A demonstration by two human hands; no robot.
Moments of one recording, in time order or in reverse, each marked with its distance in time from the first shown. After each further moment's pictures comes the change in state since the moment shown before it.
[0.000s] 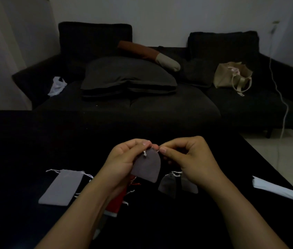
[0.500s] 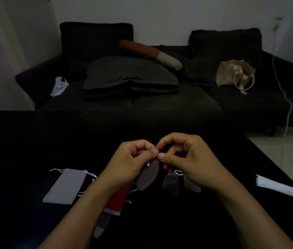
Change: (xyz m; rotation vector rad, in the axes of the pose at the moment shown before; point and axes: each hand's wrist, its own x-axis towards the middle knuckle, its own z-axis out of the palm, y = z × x) left_hand -0.006 0.006 -0.001 0.556 -0.114 0.215; right_hand -0.002 -0.006 -0.003 0.037 -0.186 -0.087
